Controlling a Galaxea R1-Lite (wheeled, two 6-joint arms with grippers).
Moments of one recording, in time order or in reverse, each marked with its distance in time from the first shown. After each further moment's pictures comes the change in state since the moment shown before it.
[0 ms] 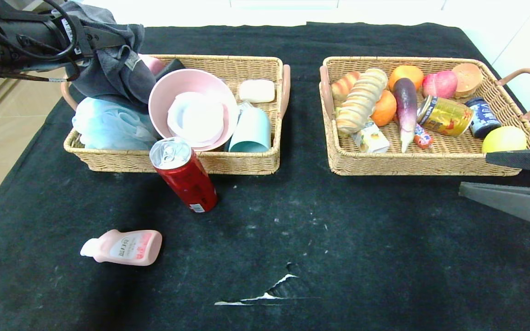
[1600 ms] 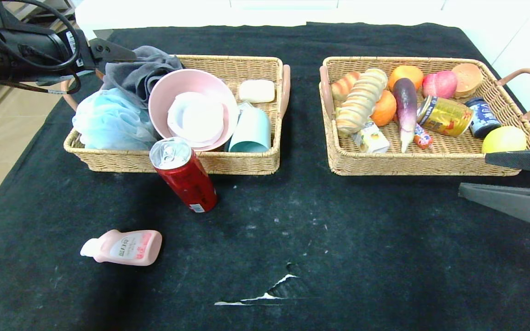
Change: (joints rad) left arm -0.011 -0.019 -0.009 0.160 0.008 0.000; right arm 0.003 -0.001 0.001 0.000 0.000 0.001
